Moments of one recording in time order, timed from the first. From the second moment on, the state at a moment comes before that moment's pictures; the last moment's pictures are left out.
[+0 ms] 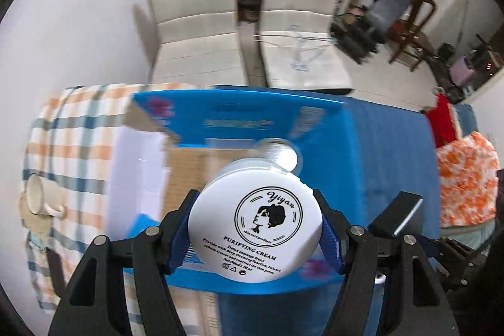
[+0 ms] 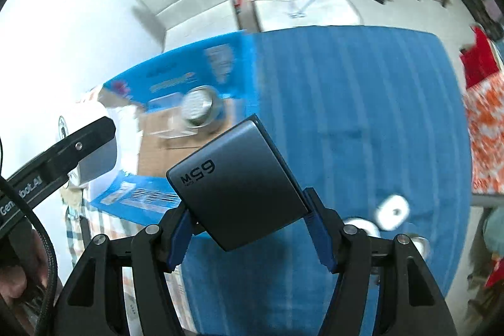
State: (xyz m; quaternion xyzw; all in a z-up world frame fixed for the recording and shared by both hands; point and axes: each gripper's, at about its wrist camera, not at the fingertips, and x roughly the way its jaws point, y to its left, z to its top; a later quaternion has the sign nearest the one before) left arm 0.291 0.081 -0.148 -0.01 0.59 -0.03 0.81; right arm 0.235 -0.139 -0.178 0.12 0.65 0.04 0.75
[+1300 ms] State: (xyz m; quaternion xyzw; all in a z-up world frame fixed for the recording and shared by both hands) left arm 0.383 0.149 -0.297 0.03 0.69 -0.01 0.73; right arm 0.318 -0.040 -0.357 0.09 0.75 -0.08 0.65
